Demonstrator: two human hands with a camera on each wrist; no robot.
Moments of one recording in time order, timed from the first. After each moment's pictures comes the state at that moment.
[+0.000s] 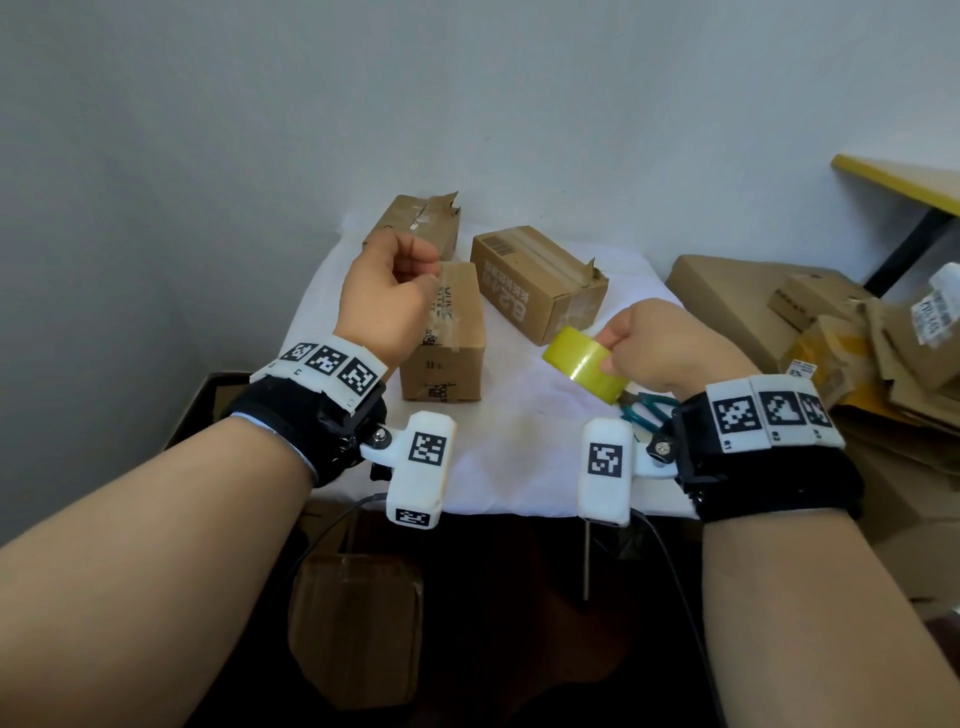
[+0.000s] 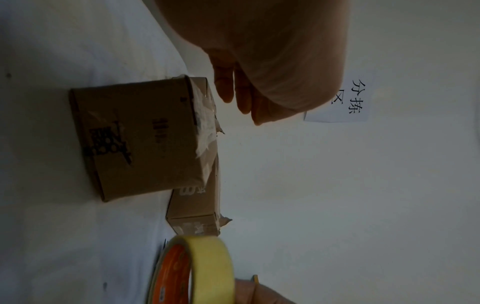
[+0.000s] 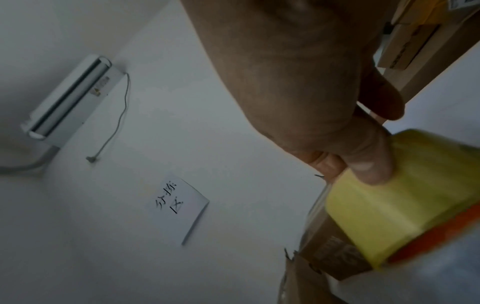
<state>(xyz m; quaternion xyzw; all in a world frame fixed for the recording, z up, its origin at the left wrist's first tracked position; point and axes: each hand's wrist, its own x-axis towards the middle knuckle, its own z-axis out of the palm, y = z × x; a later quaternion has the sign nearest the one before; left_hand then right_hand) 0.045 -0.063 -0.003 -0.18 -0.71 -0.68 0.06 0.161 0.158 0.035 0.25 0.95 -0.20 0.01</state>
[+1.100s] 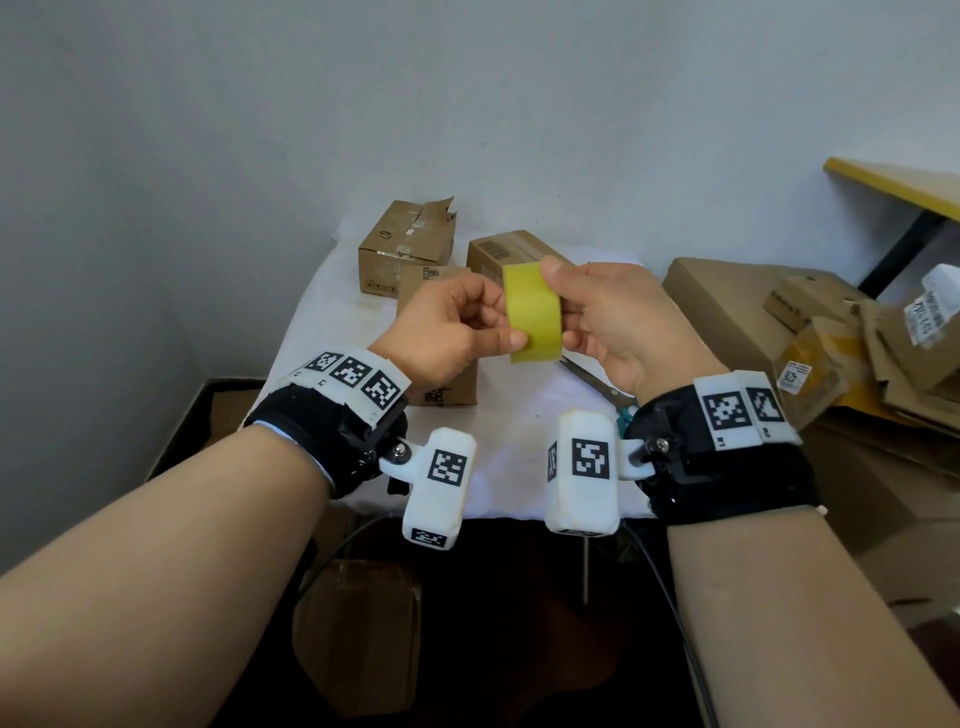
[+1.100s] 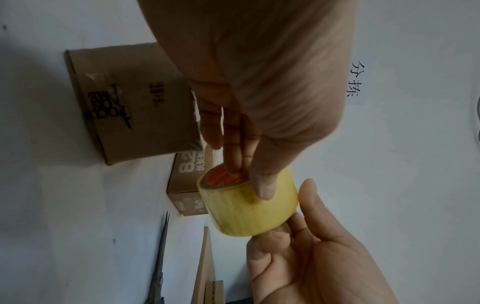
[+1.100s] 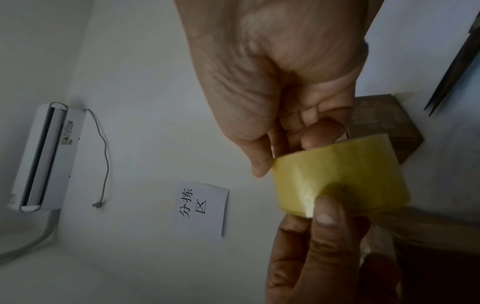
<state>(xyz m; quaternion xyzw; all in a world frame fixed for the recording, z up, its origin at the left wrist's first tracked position) 0.071 -0.038 0.000 -0.34 -0.66 -0.66 -0.14 0.144 0.118 0.041 0.19 0.73 -0.64 -0.15</state>
